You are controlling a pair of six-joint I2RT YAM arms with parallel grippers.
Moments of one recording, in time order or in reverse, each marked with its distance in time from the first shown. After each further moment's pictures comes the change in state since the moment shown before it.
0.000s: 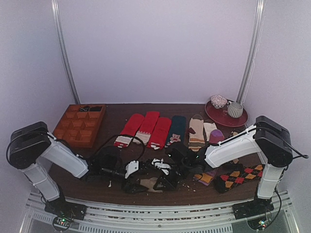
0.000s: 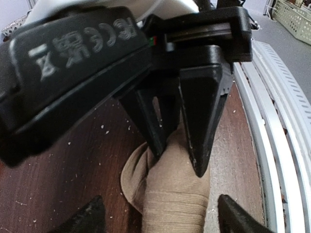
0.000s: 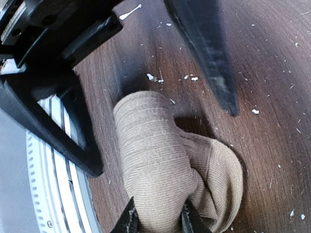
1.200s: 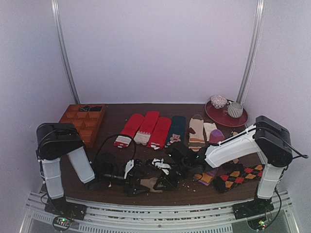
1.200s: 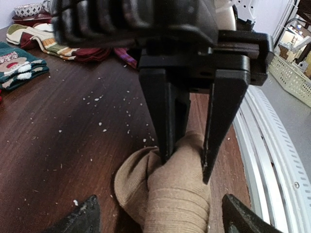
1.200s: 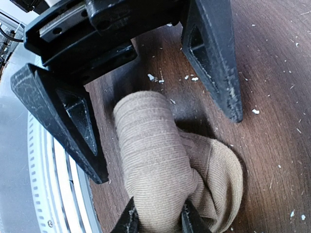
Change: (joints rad) left arm 0.045 0.328 -0.092 0.629 0.133 -0.356; right arm -0.005 0.001 -0.005 0.008 -0.011 0.000
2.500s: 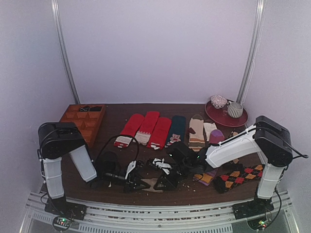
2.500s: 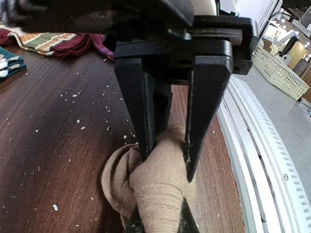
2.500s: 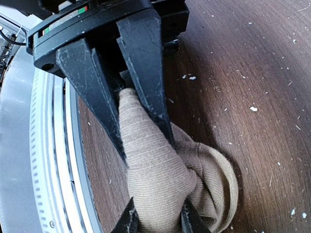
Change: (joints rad) left arm 0.012 0.036 0.042 -0.042 0.106 0.020; right arm -0.005 -0.002 -0.013 0.022 -0.010 0.021
